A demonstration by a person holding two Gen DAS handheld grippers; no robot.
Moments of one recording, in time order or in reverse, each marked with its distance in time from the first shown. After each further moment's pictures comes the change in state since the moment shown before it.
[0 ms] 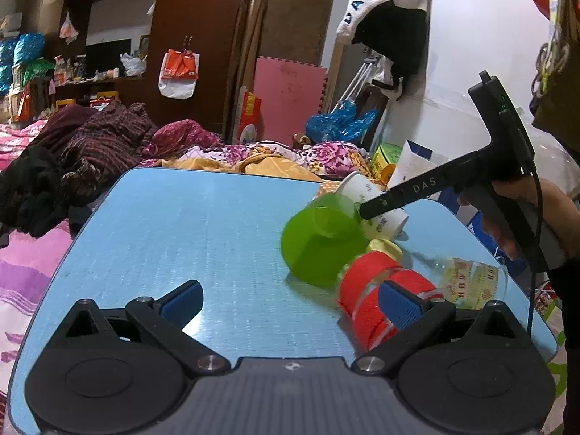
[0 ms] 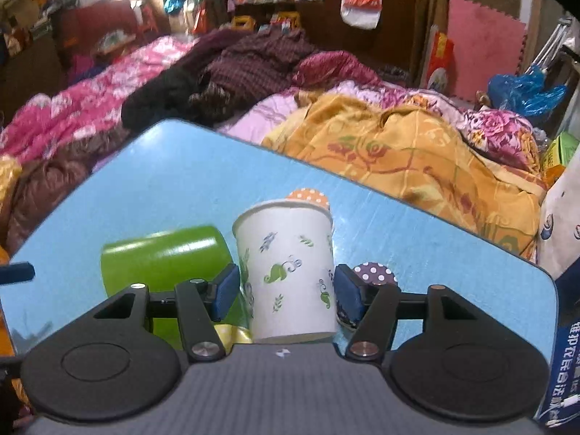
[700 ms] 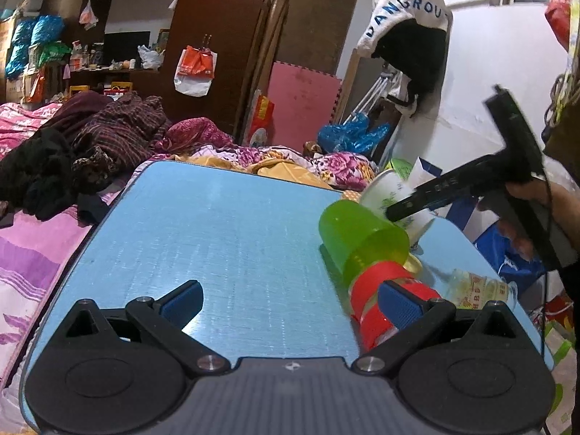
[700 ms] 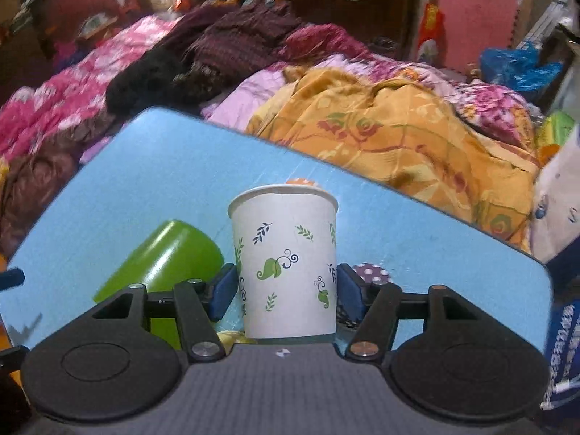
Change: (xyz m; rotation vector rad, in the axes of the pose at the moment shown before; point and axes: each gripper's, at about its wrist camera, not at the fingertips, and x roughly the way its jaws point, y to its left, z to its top) left arm -0.010 0.030 -0.004 -0.087 -0.026 -0.006; right arm 0.000 -0.002 0.023 0.058 0.069 -0.037
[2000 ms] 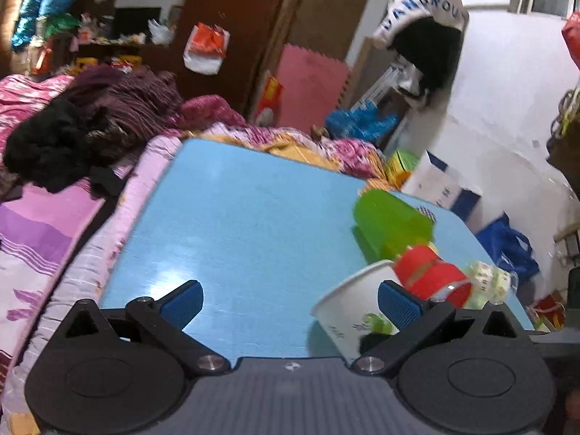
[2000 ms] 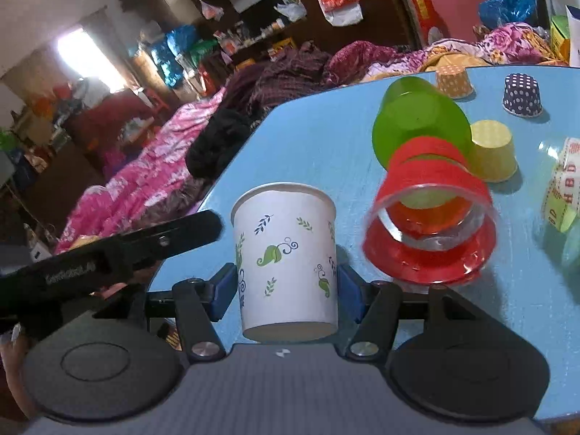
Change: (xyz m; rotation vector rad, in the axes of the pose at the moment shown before) left arm -0.018 0.049 0.003 -0.047 0.085 -0.028; right arm -0.010 0.120 -0.125 0.320 -0.231 0.287
